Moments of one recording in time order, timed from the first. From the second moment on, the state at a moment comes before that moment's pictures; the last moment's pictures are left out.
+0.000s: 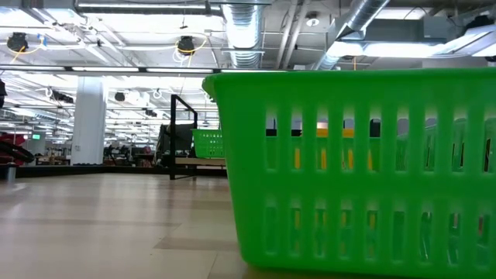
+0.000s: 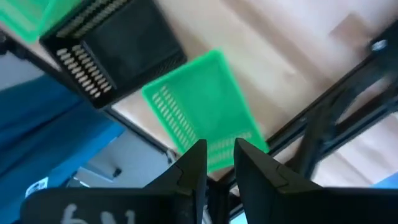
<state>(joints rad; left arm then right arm) 0.08 1.45 2.17 -1.54 -0.43 0.11 0.79 1.36 1.36 -1.38 -0.11 1.70</state>
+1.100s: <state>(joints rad) 0.08 1.45 2.16 -1.47 -0.37 0.06 0.79 1.26 0.84 -0.95 -0.15 1.68</state>
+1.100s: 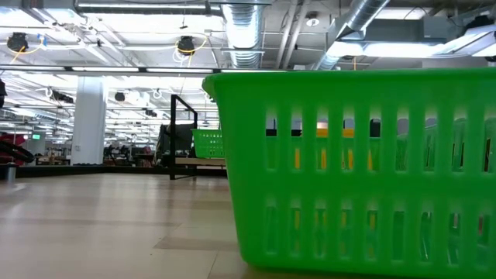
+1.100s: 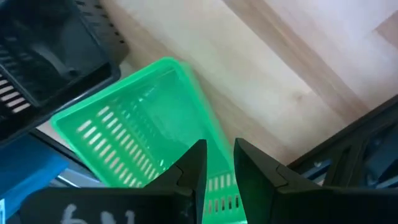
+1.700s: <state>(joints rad) 0.08 1.45 2.16 -1.45 -0.37 0.04 0.67 1.26 0.80 -0.79 -0.12 1.54</state>
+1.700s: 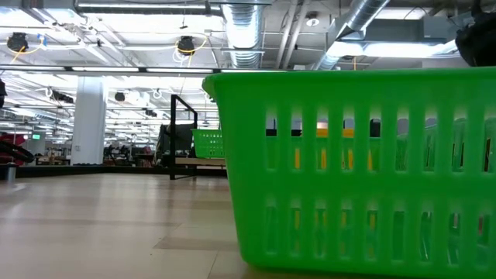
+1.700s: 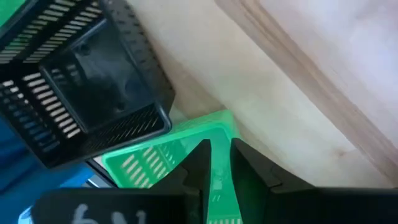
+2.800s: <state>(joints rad) 0.08 1.45 2.16 -1.45 -0.37 0.04 0.86 1.26 0.69 -0.68 -0.16 1.71</state>
